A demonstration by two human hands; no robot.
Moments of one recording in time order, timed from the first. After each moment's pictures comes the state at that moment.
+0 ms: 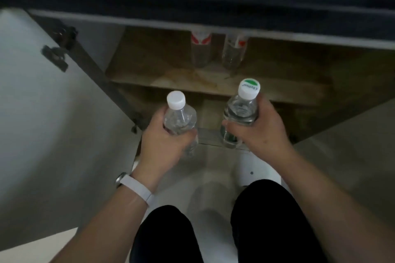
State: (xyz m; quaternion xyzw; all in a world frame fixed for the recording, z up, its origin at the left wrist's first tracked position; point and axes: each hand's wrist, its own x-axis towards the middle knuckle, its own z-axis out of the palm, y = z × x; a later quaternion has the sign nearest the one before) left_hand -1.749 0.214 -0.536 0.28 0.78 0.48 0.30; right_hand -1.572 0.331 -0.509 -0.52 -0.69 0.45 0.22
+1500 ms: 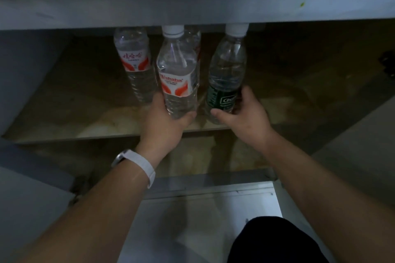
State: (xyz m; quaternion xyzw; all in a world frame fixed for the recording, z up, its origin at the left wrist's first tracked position) left_hand -1.745 0.418 -0.611 0.46 0.70 0.47 0.25; right_hand -1.562 0.484 -0.611 -0.52 -0.69 0.38 0.33
